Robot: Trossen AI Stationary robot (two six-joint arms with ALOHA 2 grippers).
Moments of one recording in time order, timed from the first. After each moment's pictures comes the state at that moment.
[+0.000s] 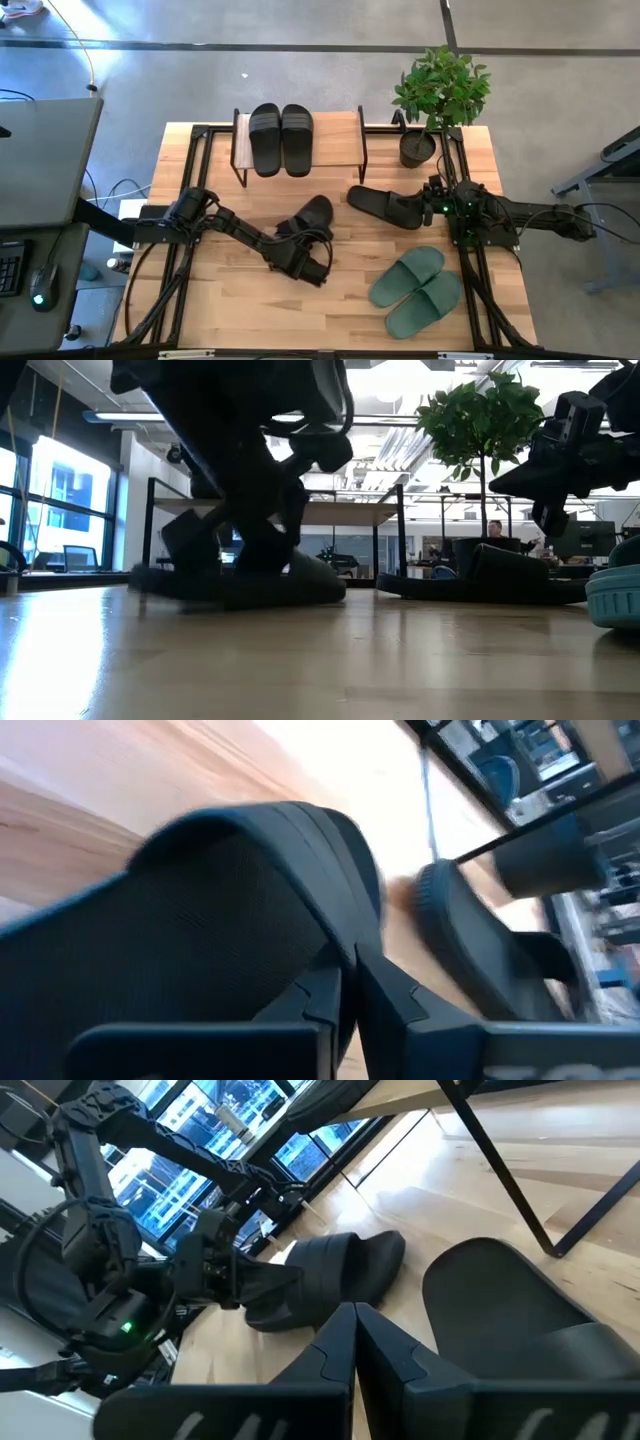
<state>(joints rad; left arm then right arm) -0.26 2.11 1.38 -0.75 -1.03 -2.36 -0.16 0.18 0.01 0.00 -0.02 0.73</state>
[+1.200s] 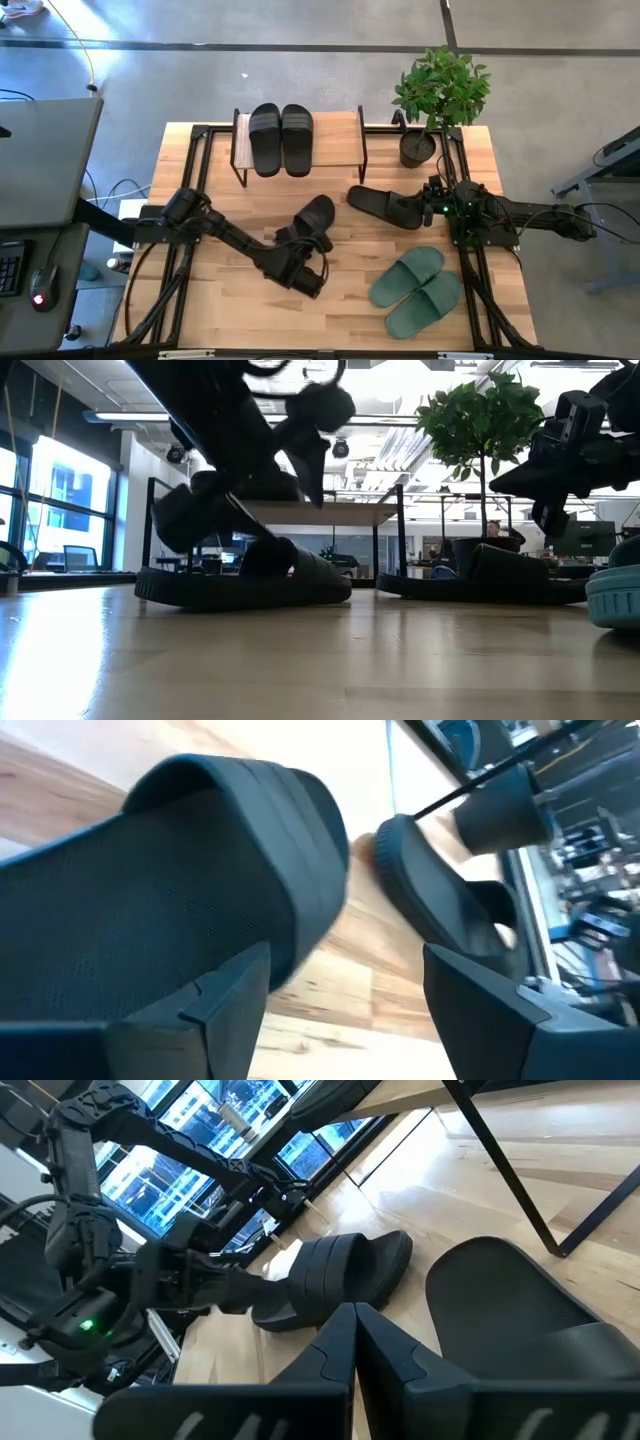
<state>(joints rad) -0.33 2.06 1.38 -0.71 -1.02 -2.31 -0.16 0.18 0.01 0.00 -0.03 0.72</state>
